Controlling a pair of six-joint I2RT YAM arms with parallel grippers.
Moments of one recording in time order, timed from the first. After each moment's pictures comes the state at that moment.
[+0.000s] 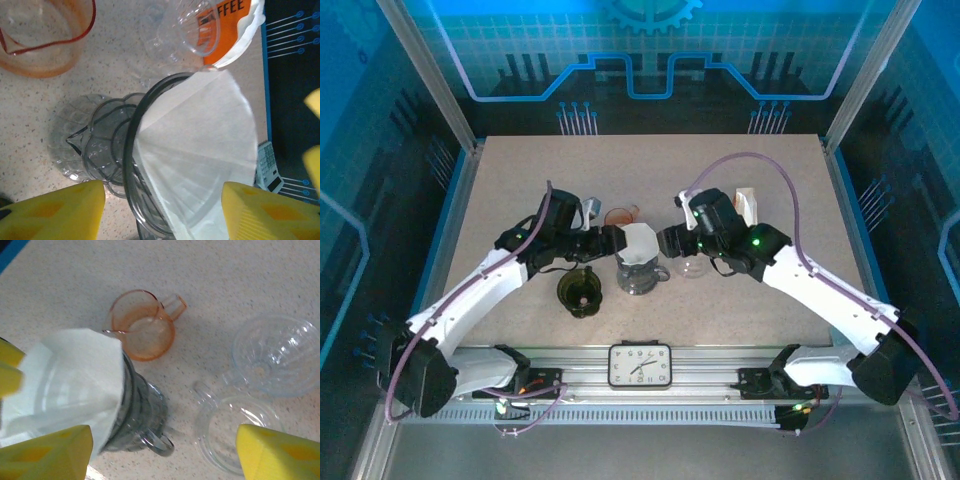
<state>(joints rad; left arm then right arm) -0.44 1.21 0.97 -0.54 0.42 -0.72 0.73 1.24 1.12 -0.62 0.10 0.31</state>
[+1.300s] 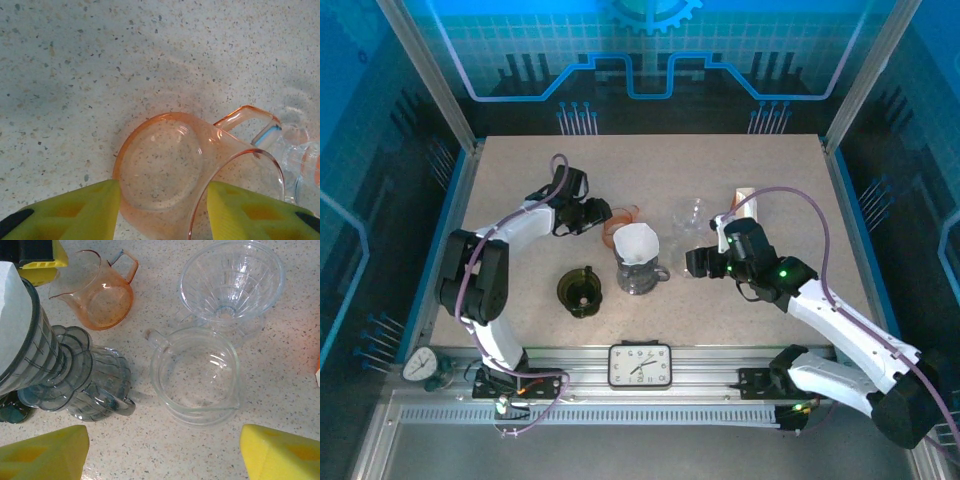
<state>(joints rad) -0.24 1.76 1.18 -0.39 0.25 -0.67 0.59 1.00 0.79 -0.53 0.02 0.36</state>
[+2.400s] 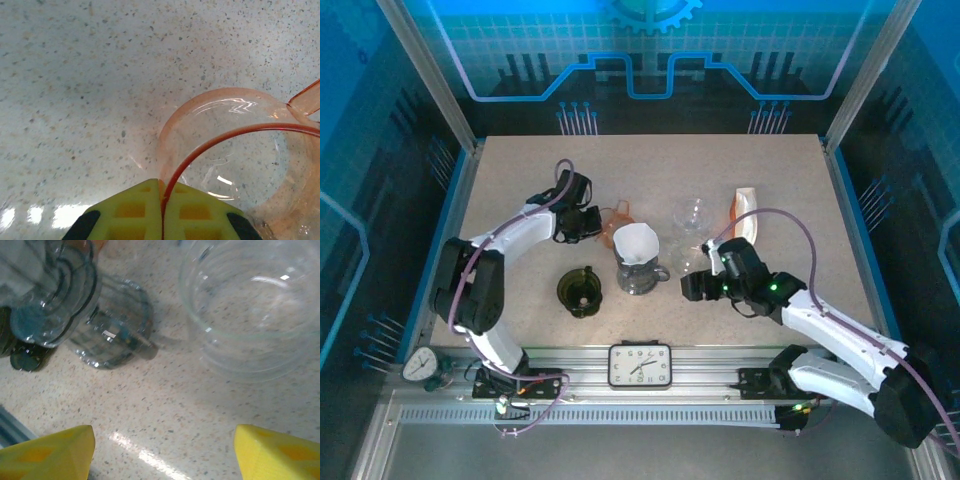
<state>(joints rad) -0.27 1.68 1.15 -0.55 0.14 -0.61 0.65 0.99 0.59 -0.42 -0.15 0.43</state>
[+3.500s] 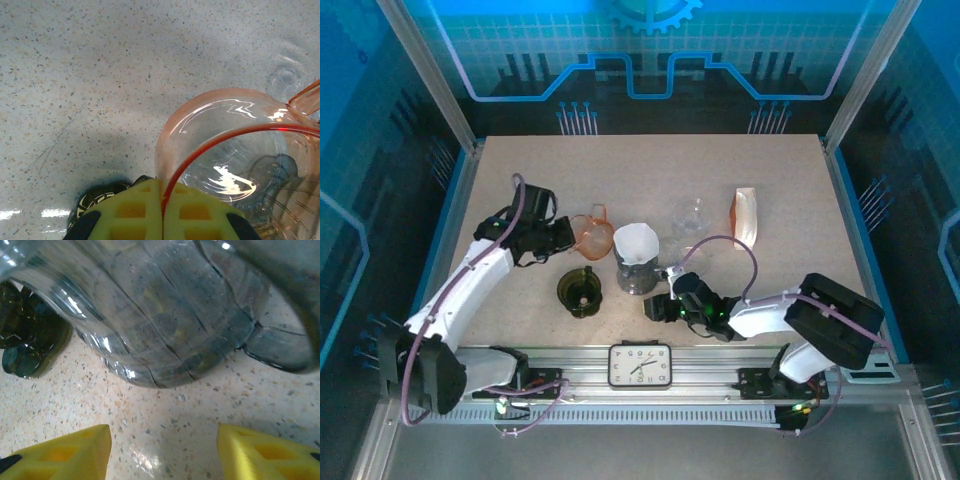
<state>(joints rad) -0.22 1.22 1.02 -0.78 0.16 -0.61 0.94 1.53 0.40 0.46 0.02 0.63</state>
